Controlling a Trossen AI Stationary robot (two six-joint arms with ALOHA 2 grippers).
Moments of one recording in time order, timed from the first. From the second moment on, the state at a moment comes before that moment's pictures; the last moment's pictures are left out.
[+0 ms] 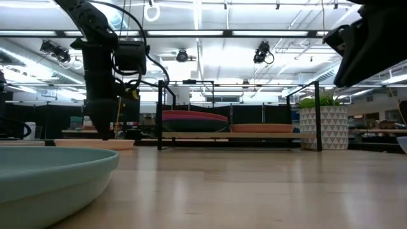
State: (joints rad) left arm 0.35 1.44 0.73 -0.67 -0.26 -0.12; right arm 0.68 1.43 0.82 -0.46 0.53 0.47
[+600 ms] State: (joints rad) left arm 0.36 1.42 0.66 -0.63 -0.19 -0.12; right arm 0.68 1.43 0.70 -0.21 0.59 0.34
